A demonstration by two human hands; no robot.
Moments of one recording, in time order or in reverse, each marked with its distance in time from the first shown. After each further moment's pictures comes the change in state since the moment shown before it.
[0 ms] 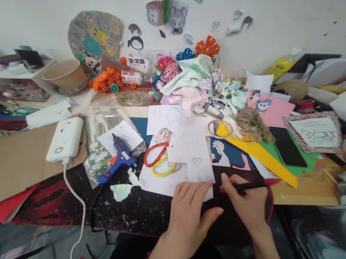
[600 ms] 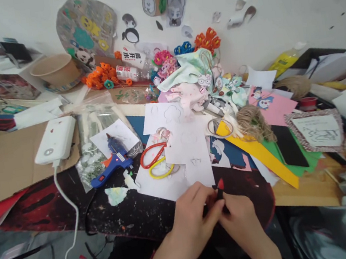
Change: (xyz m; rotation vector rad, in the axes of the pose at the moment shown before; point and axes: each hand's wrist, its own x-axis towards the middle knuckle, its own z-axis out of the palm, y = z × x) left_hand 0.013 0.006 0.010 -0.304 0.020 -0.248; right_hand -0.013 -0.011 0.000 -0.039 -0.272 -0.205
